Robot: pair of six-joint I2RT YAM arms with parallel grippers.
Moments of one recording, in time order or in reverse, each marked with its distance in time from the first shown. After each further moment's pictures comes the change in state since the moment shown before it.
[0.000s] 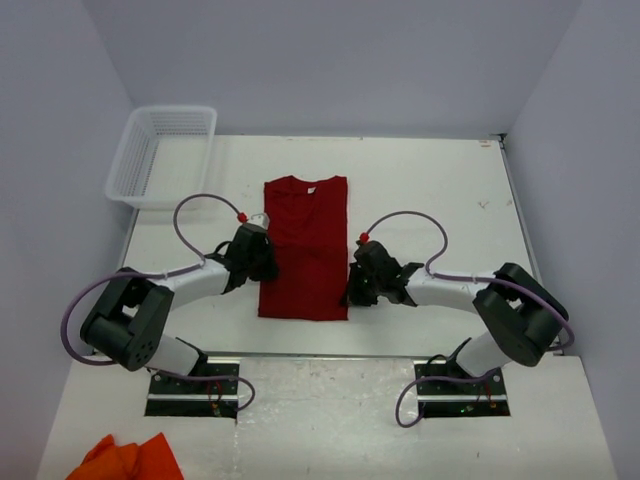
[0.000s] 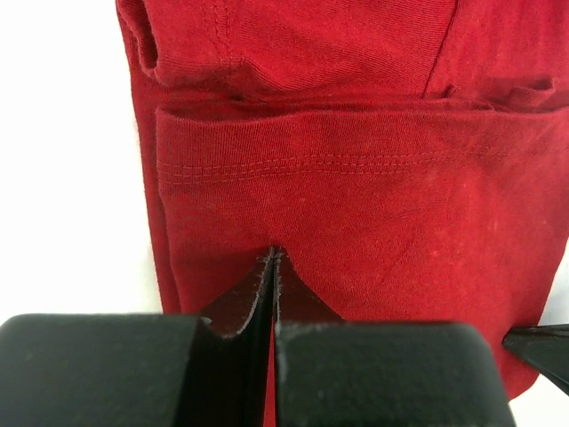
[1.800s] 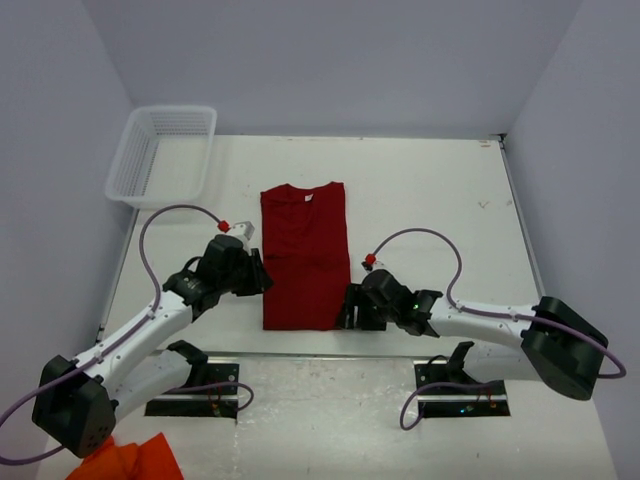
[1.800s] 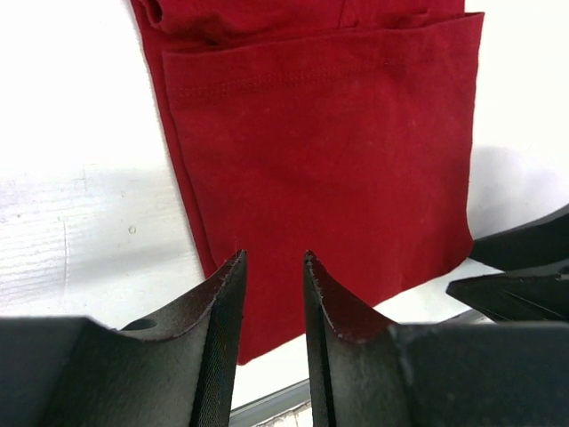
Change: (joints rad) left arm -0.027 -0.512 -0.040 -0.398 0.081 0.001; right arm 0.190 -0.312 -0.198 -0.026 0.105 0.096
